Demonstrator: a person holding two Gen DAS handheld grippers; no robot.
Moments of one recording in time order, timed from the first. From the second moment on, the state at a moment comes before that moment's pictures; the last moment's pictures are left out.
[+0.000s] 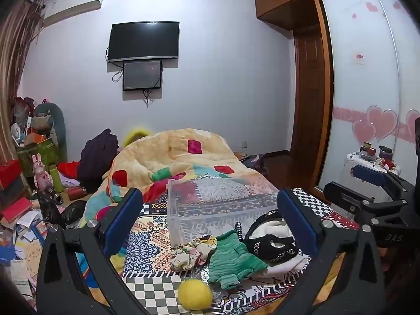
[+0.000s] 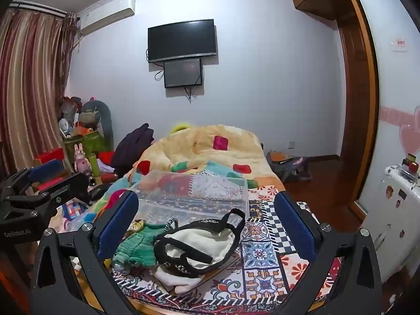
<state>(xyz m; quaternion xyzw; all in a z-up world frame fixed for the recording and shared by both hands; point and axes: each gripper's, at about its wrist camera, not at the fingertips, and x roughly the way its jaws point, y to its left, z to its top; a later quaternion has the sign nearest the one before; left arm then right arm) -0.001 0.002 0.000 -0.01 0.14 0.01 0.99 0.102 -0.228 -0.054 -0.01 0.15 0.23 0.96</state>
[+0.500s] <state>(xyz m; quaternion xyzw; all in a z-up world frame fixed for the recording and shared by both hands) -0.003 -0.003 -0.001 -0.01 0.14 0.00 0.99 0.100 -0.230 -0.054 -0.01 0.14 0.23 0.96</state>
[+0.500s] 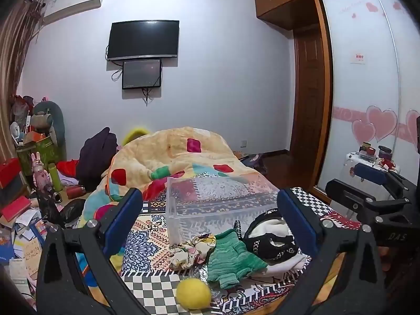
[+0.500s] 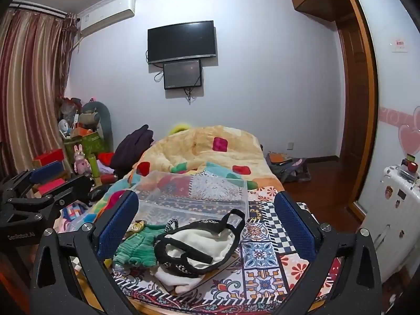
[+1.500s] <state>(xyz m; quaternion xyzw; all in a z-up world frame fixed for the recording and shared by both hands) -0.003 -0.006 -0.002 0.00 0.14 0.00 0.99 0.093 -0.226 -0.045 0.00 0.14 0.23 0.96</state>
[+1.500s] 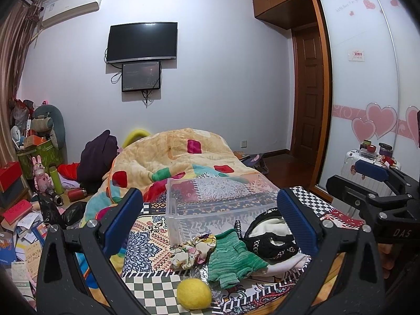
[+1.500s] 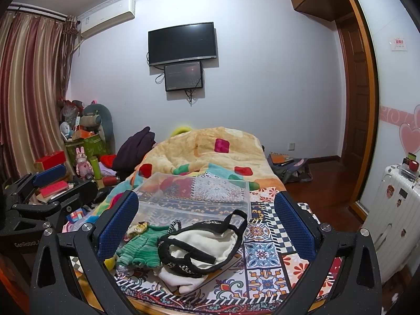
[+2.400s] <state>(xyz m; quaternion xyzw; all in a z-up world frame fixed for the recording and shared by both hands) -0.003 -0.007 -0.001 0.00 0.14 0.00 0.99 0.091 -0.227 -0.041 0.00 0.14 0.23 0.96</state>
